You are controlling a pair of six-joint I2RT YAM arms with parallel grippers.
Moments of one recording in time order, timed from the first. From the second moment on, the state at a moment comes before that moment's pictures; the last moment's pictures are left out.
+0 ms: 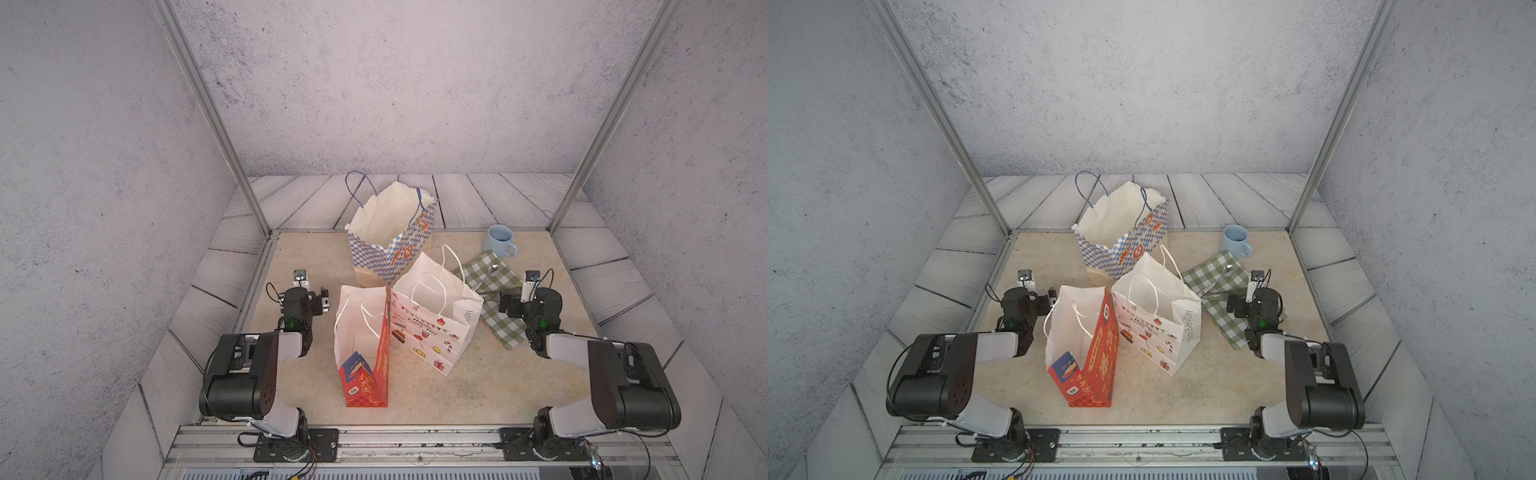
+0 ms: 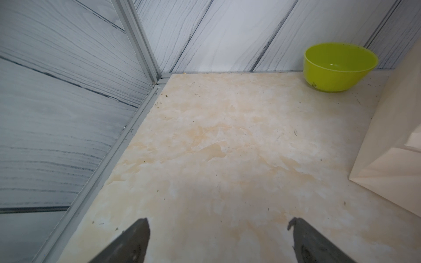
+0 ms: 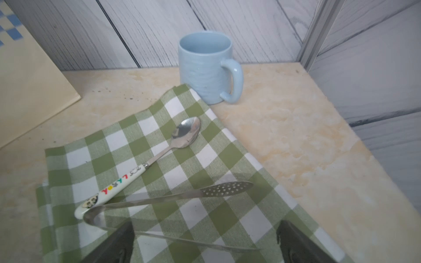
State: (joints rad) left arm -0.02 1.52 0.47 0.65 -0.17 0.01; right arm -0.03 1.38 0.46 0.48 -0.02 0.00
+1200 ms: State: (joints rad) left arm -0.02 1.03 0.99 -0.21 -0.03 -0.08; right arm 0.01 0.90 1.16 -0.49 -0.49 0.29
